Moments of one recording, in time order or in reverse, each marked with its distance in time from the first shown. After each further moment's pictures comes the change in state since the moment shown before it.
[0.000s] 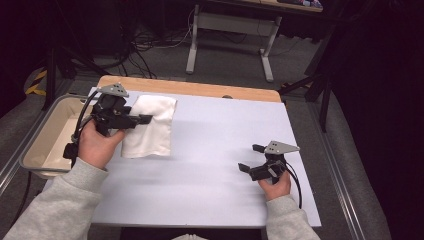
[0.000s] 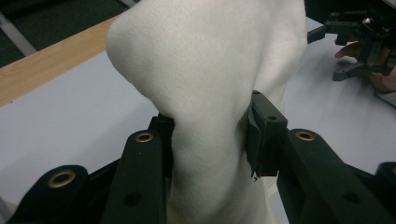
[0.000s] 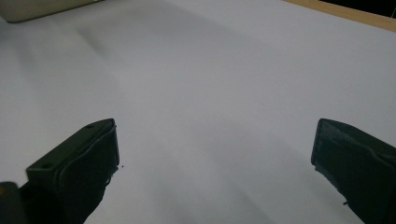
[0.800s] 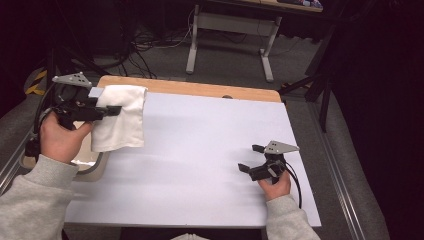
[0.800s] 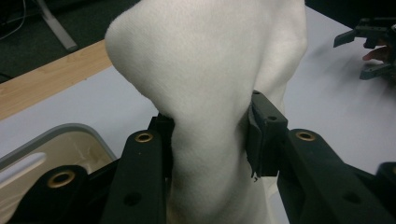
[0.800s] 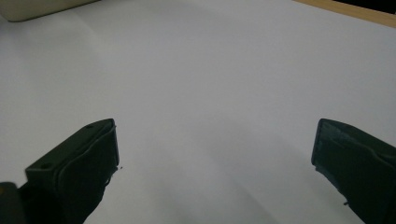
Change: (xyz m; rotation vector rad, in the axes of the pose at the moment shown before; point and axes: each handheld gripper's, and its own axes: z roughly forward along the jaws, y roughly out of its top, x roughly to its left) left arm 0.036 -0.014 -0.060 -0.009 0.093 -0.038; right arm 0.000 0.000 0.001 0.005 0.006 0.004
